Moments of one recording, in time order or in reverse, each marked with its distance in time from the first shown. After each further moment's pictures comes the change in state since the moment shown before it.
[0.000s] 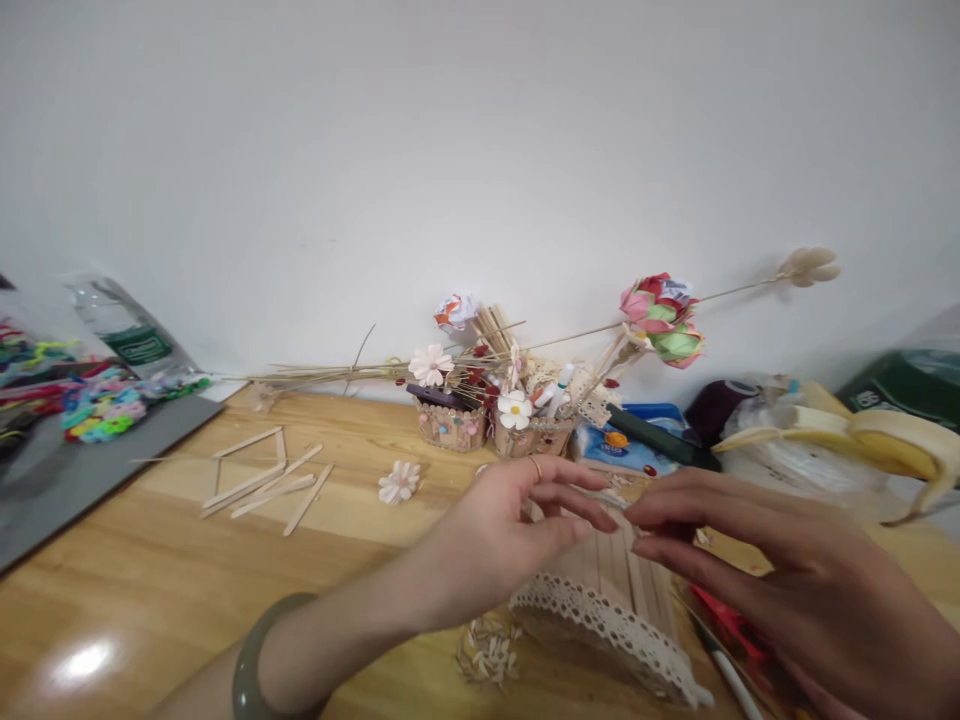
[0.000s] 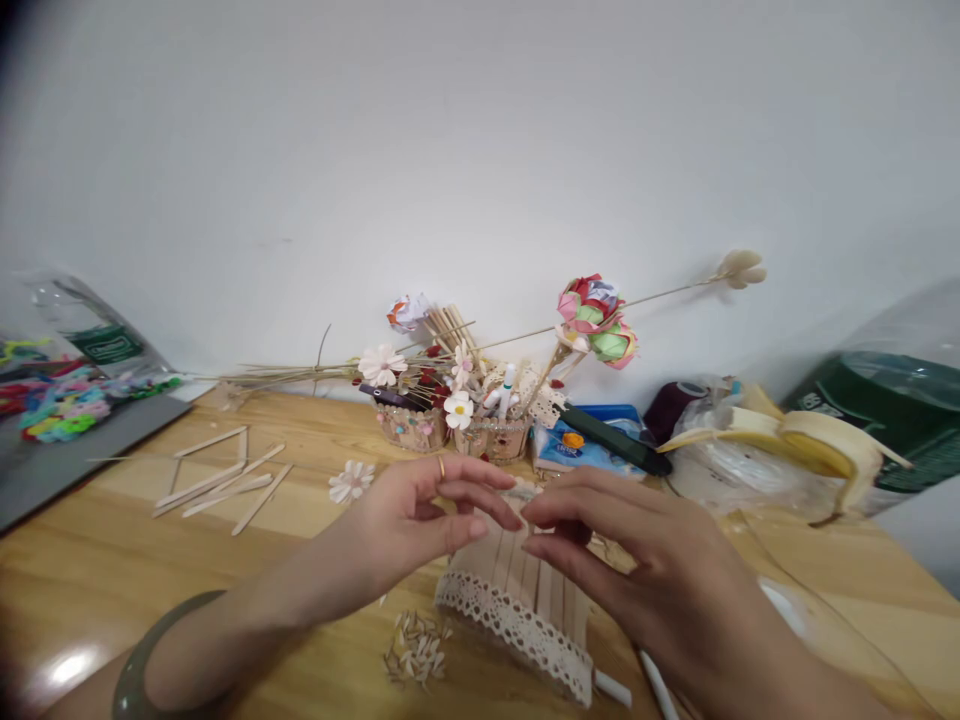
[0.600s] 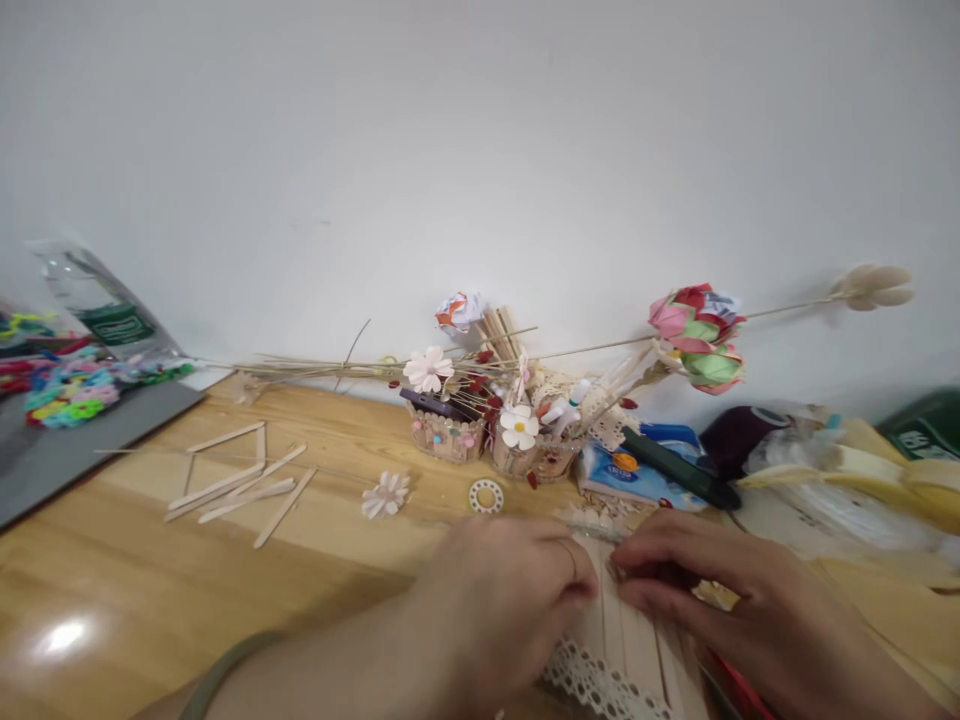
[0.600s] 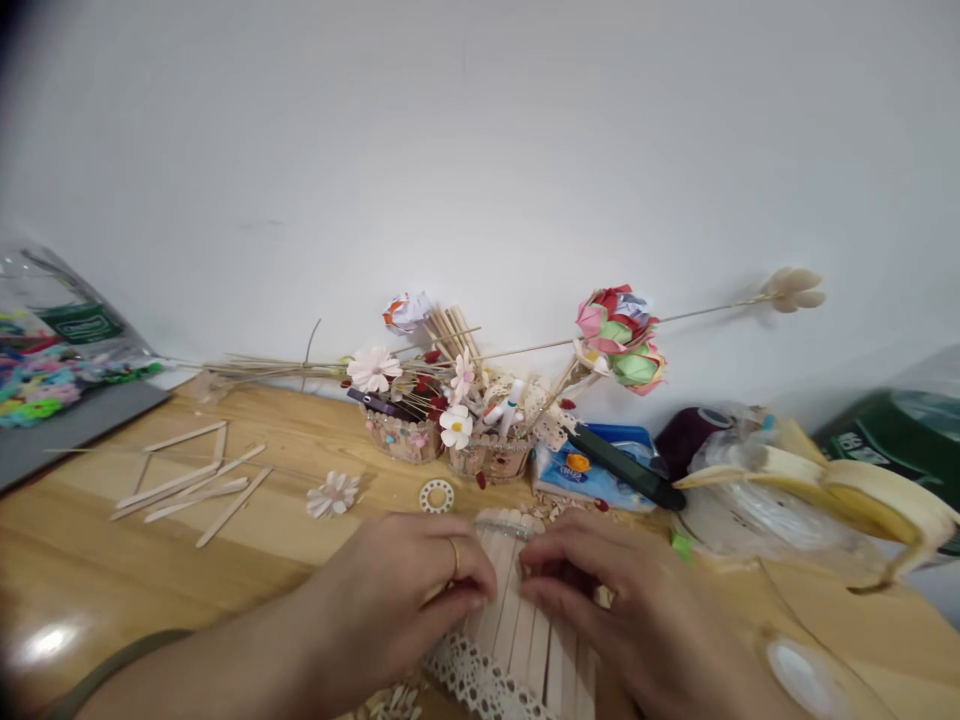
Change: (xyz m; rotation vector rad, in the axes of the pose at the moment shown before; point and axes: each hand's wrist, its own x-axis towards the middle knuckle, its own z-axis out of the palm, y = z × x) left_hand 0.010 -0.019 0.003 0.792 -0.046 0.243; right_hand -0.004 0.030 0.023 0.111 -0.158 0.203
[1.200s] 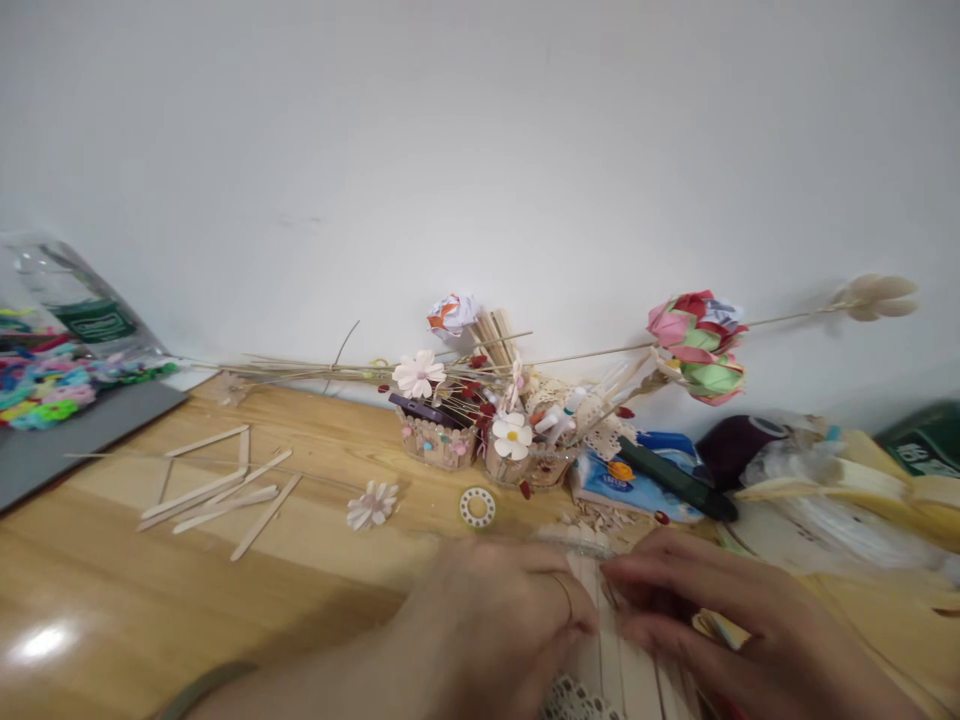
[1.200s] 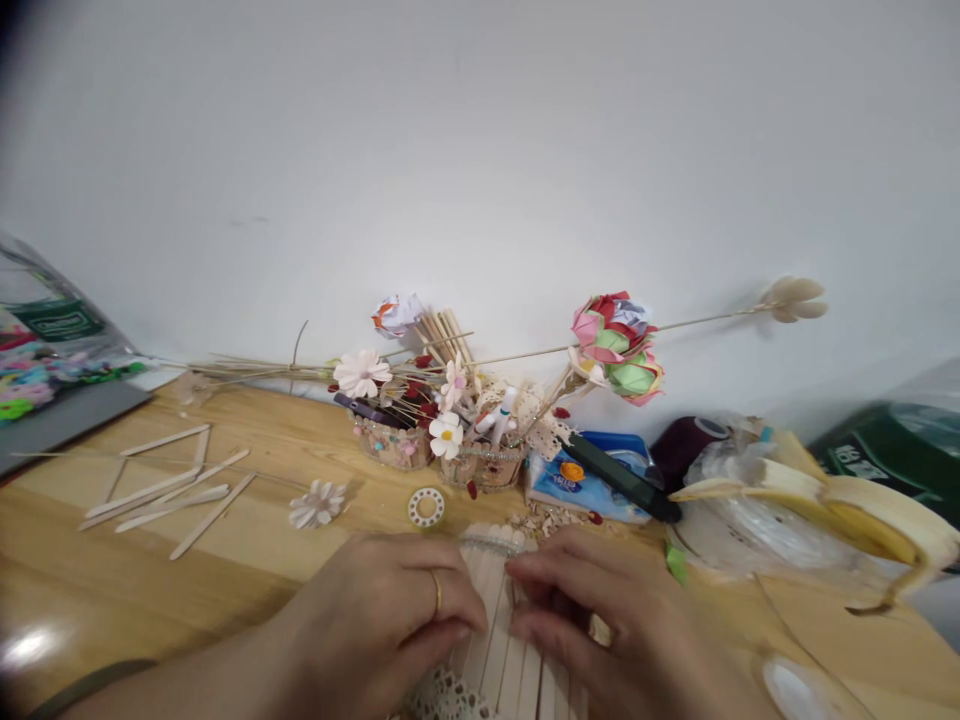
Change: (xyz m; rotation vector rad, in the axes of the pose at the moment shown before) left_hand -0.003 -0.007 0.007 -0.015 0.144 0.169; right_hand -0.004 0.008 -0.004 -0.022 -0.079 0.011
